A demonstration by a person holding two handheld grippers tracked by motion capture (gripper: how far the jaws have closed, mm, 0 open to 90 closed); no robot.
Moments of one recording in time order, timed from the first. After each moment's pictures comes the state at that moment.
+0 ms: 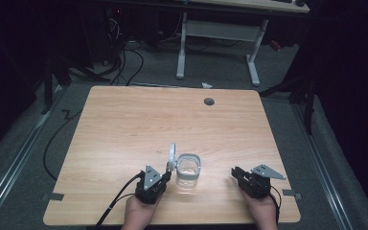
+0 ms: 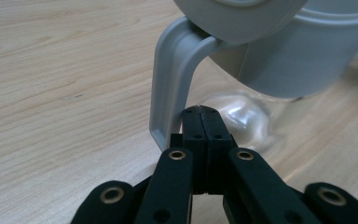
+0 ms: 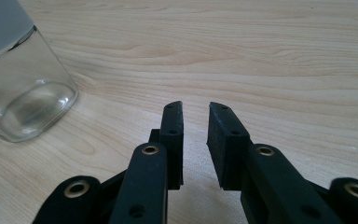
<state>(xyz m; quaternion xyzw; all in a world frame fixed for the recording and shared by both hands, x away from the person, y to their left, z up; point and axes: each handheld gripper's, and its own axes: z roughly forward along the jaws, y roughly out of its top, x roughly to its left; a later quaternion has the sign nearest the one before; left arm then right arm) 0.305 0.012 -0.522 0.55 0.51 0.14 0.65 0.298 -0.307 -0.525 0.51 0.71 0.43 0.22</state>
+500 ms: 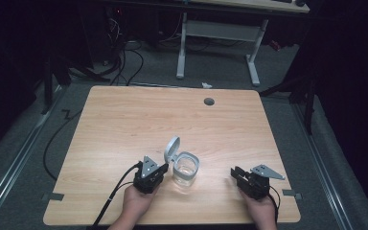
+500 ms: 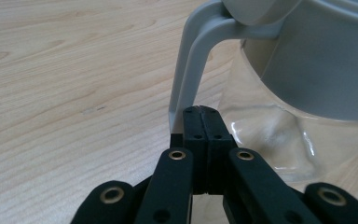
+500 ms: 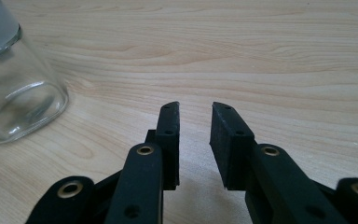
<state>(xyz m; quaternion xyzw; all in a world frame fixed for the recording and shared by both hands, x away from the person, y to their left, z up) 0.338 0.020 -0.529 0.56 0.51 0.13 0.65 0.298 -0.305 -0.526 0.52 0.70 0.43 0.22</state>
